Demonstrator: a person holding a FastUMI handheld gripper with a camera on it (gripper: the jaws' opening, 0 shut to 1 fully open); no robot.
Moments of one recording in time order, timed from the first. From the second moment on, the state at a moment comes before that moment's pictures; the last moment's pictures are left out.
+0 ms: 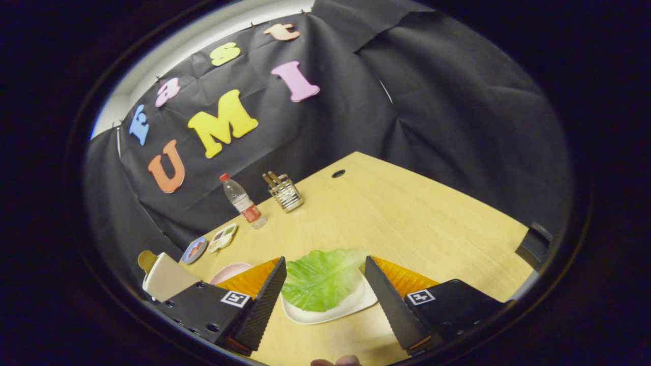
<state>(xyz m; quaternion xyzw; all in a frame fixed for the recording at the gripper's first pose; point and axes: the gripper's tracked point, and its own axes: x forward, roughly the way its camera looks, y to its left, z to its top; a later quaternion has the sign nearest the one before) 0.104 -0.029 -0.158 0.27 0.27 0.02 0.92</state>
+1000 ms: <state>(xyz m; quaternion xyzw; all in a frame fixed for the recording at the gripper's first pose) 0.158 -0.033 -0.218 0.31 0.34 0.04 0.89</state>
